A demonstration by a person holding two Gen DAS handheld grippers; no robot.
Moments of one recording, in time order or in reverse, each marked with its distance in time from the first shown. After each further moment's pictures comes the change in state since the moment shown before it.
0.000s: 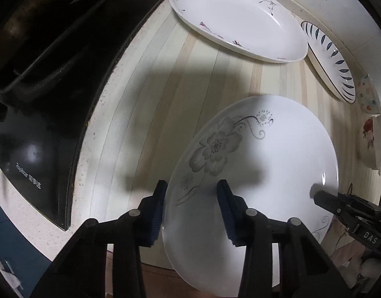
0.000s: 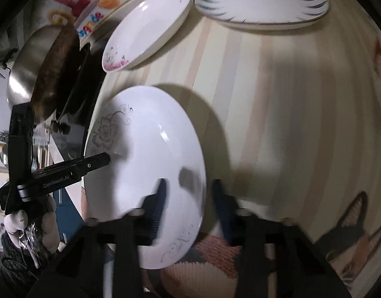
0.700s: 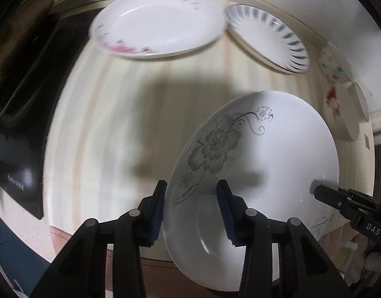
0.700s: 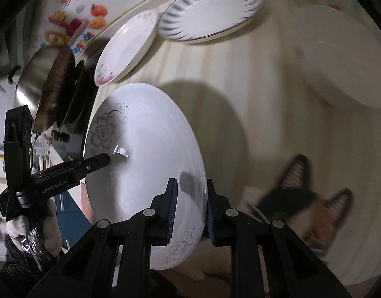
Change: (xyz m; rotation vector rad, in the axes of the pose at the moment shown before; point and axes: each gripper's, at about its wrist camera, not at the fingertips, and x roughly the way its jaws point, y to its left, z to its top) left arm -0.048 -0.100 -0.043 0.159 -0.028 -0.049; right arm -0.070 -0.046 -0.038 0.077 -0.064 -0.023
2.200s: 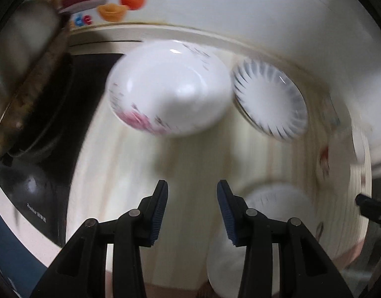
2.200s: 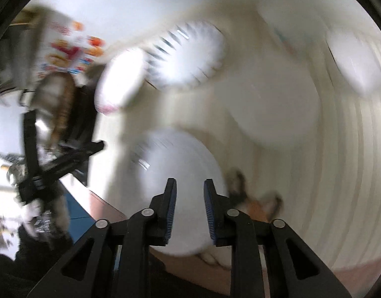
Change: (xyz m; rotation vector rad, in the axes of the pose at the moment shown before) left arm -0.035 0.010 0.085 -0.100 -0.159 0.048; right arm -0.105 -0.007 0.040 -0.026 -0.062 -0.014
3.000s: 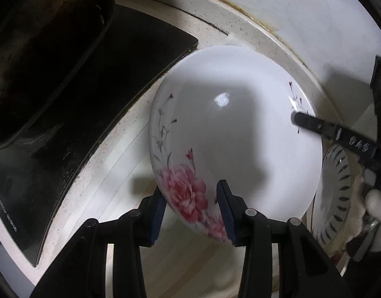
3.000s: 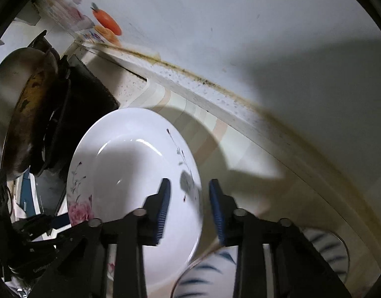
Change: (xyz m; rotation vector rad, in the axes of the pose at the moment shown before) left arm 0.093 0.094 0.064 -0.416 0.046 0.007; right arm 0.242 0.126 0.276 -0.502 0.147 -0.018
